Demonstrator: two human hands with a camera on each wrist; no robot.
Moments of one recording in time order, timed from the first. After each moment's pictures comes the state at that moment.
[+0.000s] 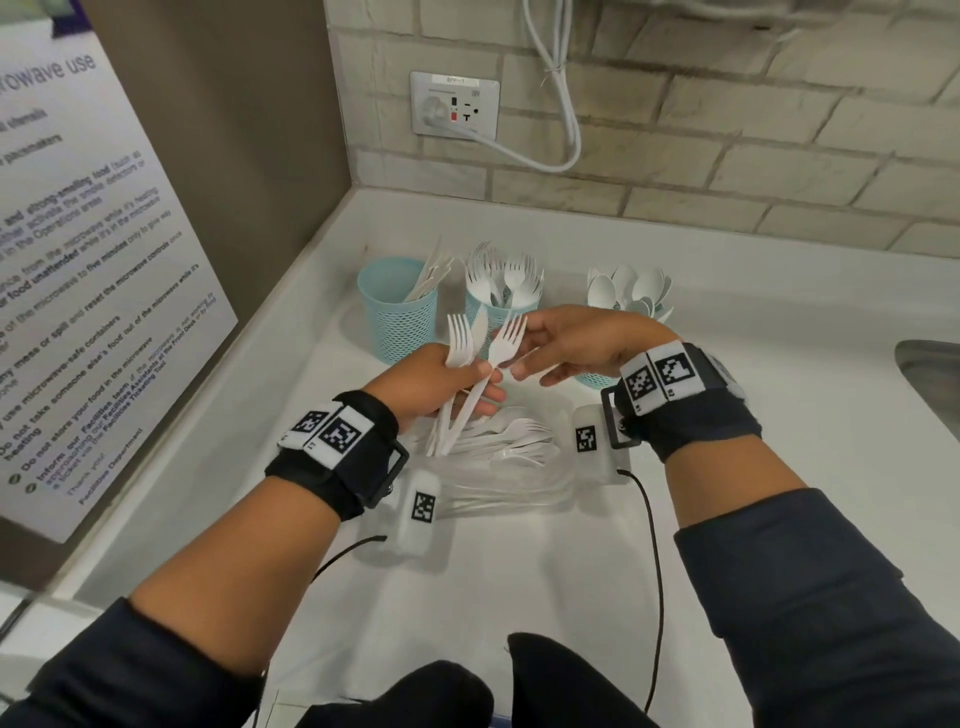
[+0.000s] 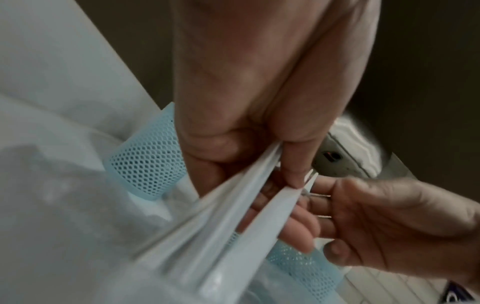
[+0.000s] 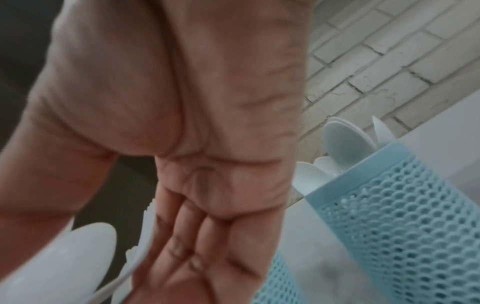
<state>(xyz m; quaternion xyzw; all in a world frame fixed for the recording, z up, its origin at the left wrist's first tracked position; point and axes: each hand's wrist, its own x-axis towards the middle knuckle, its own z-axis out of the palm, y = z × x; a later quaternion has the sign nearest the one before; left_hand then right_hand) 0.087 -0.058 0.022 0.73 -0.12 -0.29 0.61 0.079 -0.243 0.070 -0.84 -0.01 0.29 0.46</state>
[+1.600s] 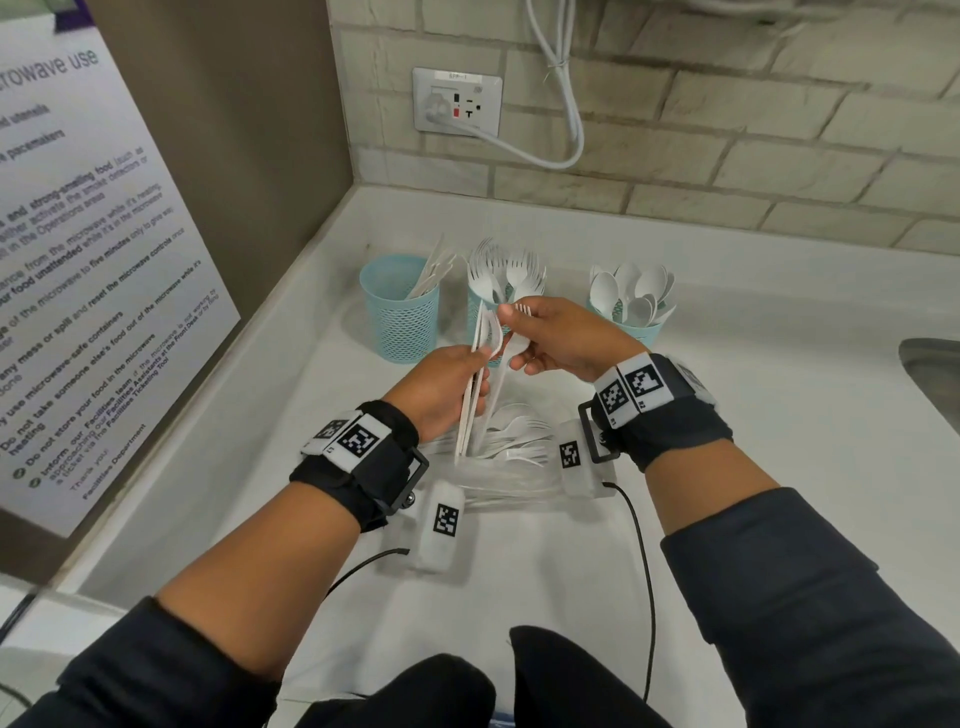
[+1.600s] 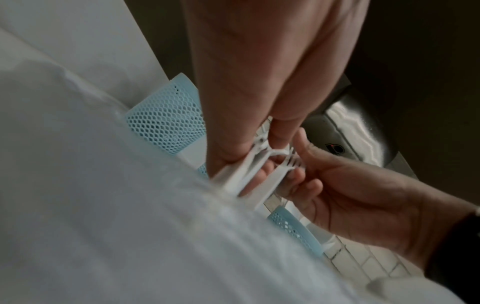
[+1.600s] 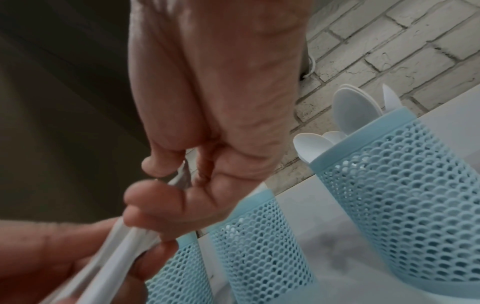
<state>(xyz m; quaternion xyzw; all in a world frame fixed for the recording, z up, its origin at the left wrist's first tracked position) 0.082 -0.077 0.014 0.62 0.00 -0.28 0.73 0.085 -0.225 0.049 -0.80 0.05 0.13 0.58</state>
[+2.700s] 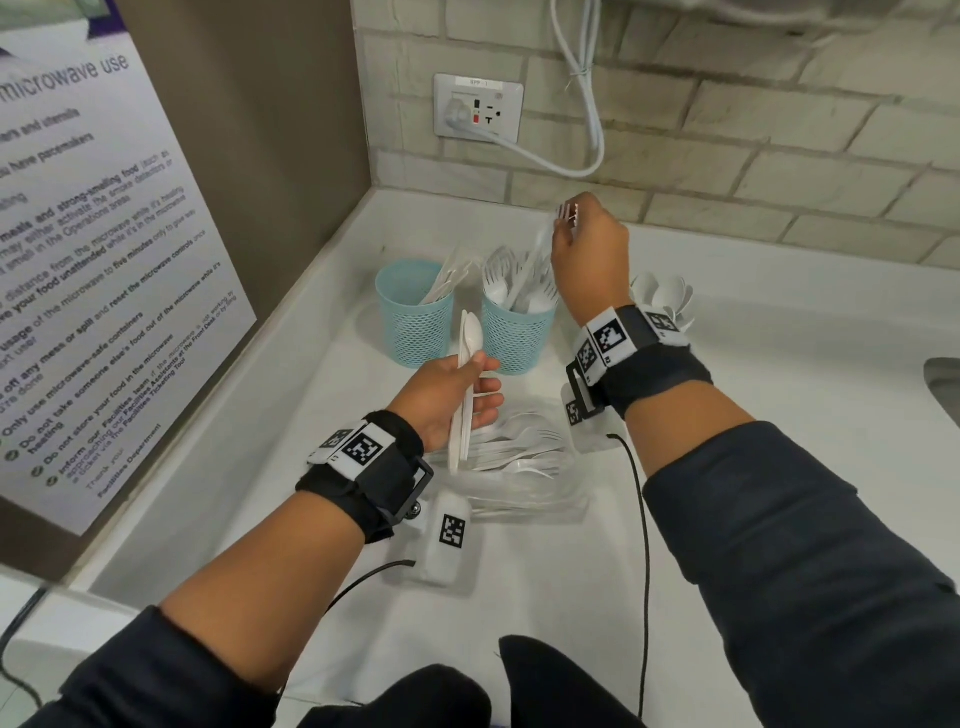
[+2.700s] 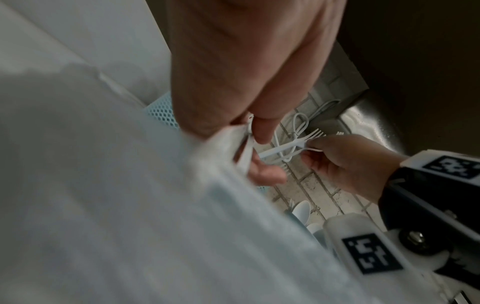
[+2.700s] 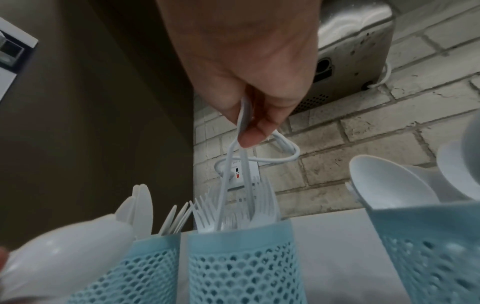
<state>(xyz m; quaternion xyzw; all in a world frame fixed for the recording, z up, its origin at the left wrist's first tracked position) 0.082 -0.067 0.013 0.59 0.06 -0.27 0.76 0.143 -0.227 0.072 -0.89 0.07 -0.33 0.32</state>
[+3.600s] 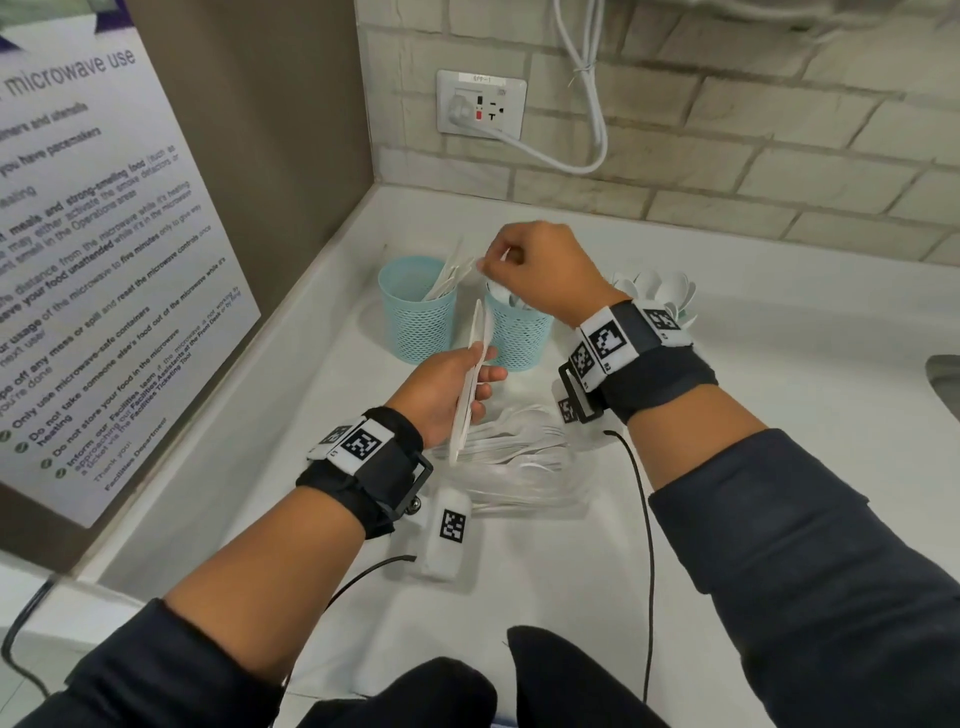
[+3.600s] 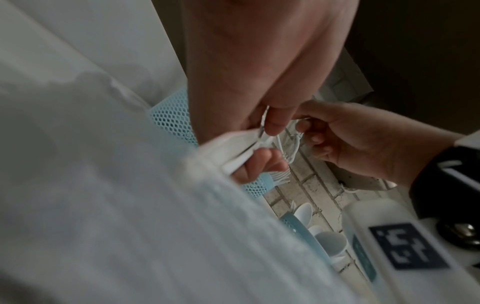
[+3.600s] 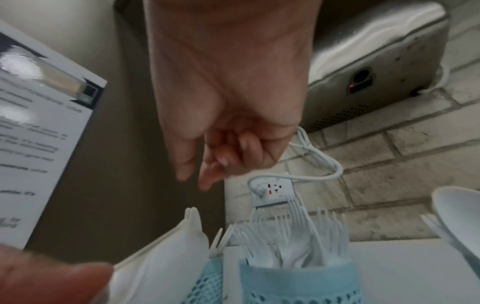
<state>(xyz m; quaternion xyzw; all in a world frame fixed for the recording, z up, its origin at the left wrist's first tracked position) 0.083 -0.066 0.017 0.58 0.06 -0.29 0.76 0.130 -0.200 0.082 -0.95 -0.07 -0.13 0.27</state>
